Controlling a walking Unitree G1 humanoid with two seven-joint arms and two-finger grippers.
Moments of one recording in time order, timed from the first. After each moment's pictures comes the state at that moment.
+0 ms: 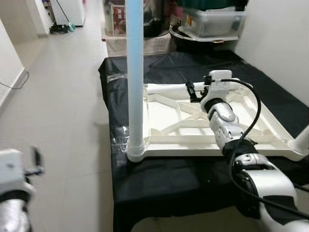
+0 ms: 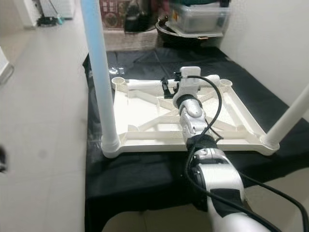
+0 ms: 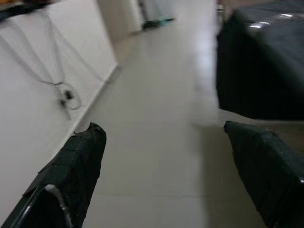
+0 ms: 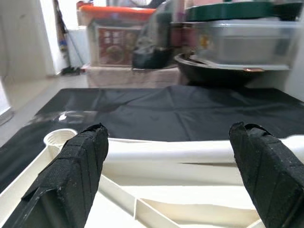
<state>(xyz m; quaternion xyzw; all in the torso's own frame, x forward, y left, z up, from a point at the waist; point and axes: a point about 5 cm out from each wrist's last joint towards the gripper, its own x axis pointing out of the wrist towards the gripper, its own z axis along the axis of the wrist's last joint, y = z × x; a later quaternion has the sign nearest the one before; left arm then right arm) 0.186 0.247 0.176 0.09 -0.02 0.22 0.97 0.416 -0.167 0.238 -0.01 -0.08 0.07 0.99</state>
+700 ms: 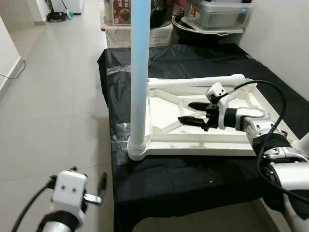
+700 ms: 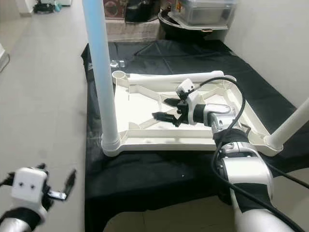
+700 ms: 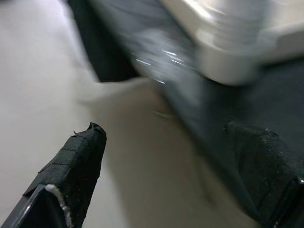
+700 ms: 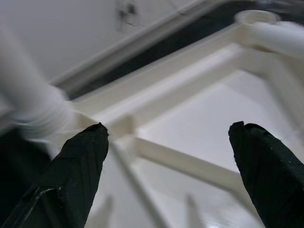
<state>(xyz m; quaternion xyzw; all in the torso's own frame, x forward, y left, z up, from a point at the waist) 0.161 0.164 0.130 0.07 0.06 -0.07 0.99 0.381 -0.199 0.215 -0.06 0.11 0.51 0.85</state>
